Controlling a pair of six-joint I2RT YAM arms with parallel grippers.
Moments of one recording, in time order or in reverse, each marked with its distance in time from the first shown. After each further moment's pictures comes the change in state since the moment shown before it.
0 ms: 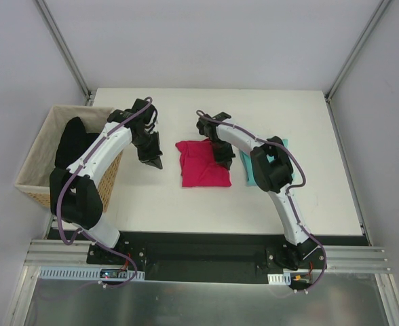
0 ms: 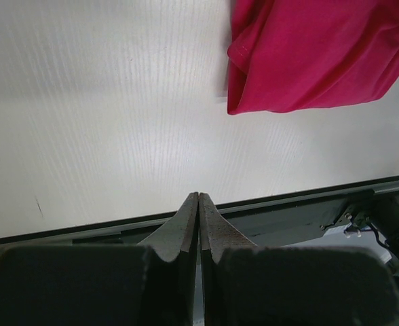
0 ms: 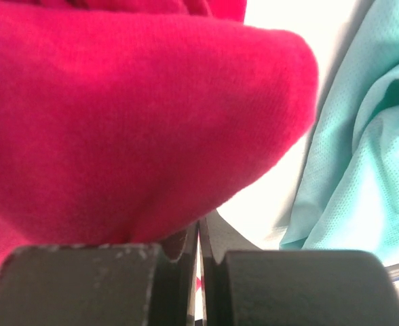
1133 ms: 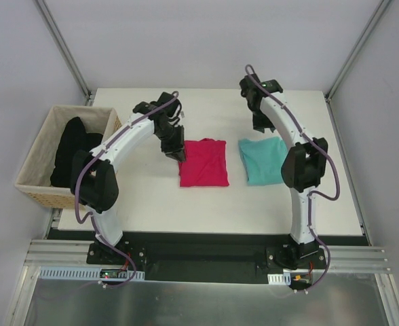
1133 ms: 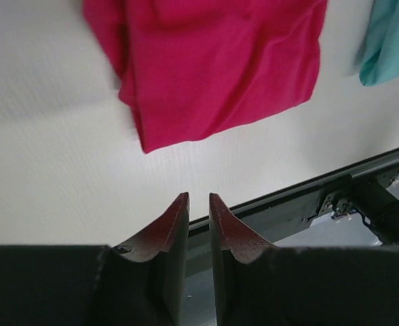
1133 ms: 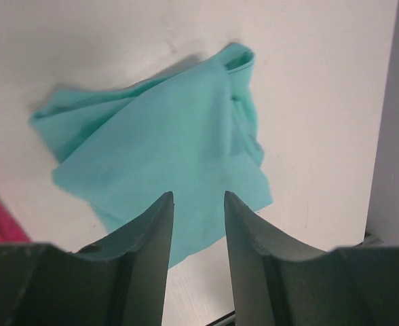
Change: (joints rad) left arm -0.109 0.181 0.164 0.058 0.083 0.002; right arm -0.238 -0.209 0.166 -0.083 0.267 -0.076
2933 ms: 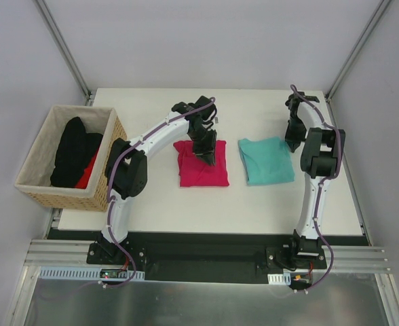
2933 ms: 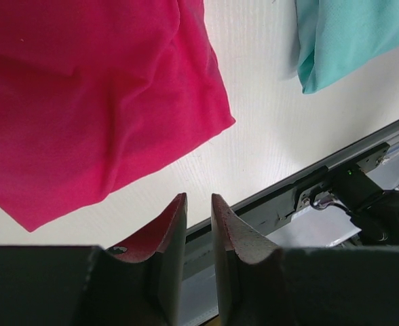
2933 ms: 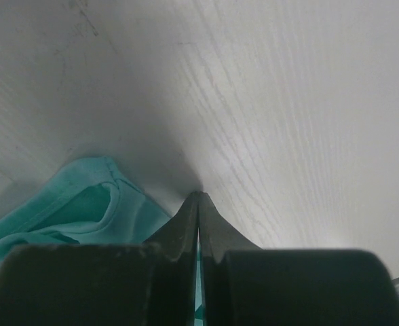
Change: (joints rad) left arm -0.211 0.338 0.331 -0.002 0.087 -0.054; right arm -0.454 0.201 -0.150 0.191 -0.279 -0.117
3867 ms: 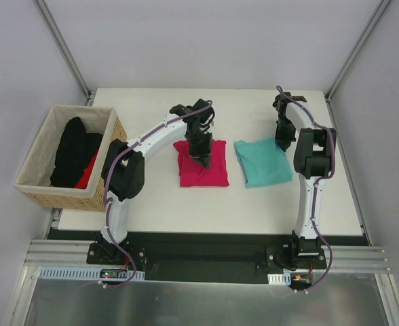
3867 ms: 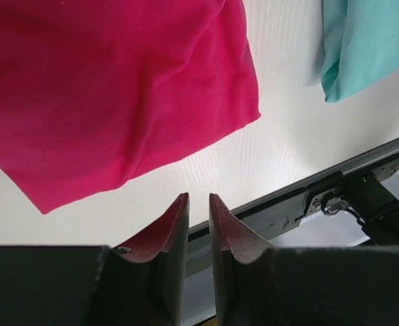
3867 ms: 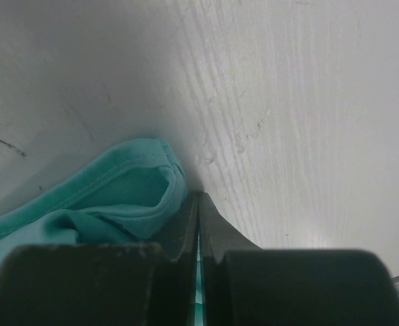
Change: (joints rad) left arm 0.000 -0.038 -0.069 -0.004 -0.052 -0.019; right arm 0.092 0.000 -0.014 0.000 0.008 -0.001
